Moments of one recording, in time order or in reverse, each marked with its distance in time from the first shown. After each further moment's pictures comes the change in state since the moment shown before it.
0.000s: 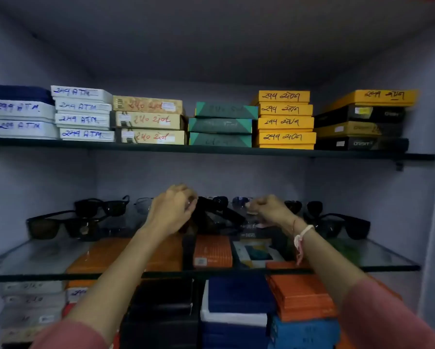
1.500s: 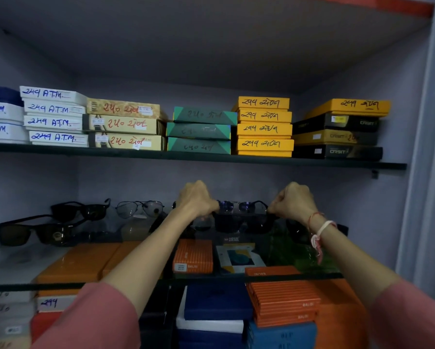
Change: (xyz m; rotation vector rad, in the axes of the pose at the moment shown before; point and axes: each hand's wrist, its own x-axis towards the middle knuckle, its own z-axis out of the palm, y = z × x) left_hand 0.054 0.085 0.006 -0.414 -0.298 -0.383; right_hand -0.020 -0.001 -0.086 -0.477 0.304 -0.039
